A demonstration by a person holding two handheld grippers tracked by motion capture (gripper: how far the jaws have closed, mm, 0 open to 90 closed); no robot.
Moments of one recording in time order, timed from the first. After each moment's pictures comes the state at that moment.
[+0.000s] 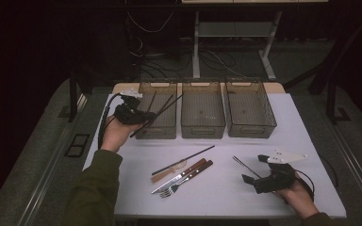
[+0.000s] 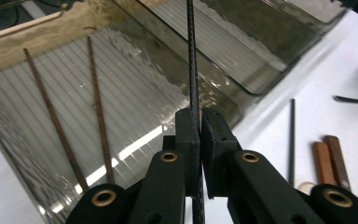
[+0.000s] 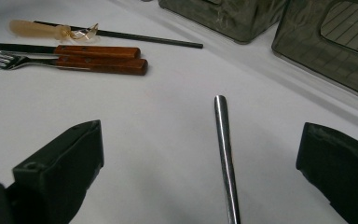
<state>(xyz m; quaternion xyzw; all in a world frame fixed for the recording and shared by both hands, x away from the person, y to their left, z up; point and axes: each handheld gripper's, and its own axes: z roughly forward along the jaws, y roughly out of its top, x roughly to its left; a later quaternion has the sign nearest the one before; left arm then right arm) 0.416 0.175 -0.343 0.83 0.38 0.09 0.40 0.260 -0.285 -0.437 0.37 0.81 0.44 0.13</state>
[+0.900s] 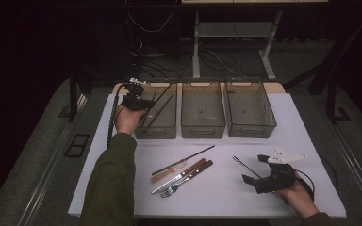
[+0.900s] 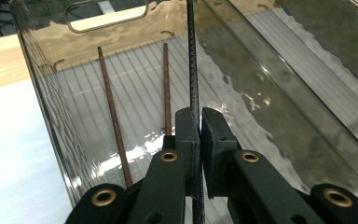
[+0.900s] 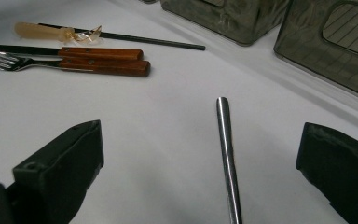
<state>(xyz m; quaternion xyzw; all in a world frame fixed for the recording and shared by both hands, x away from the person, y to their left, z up) 0.482 0.166 -0.369 0.79 0.48 0.14 0.36 0.259 -0.285 -0.437 0.37 0.81 0.44 0.13</state>
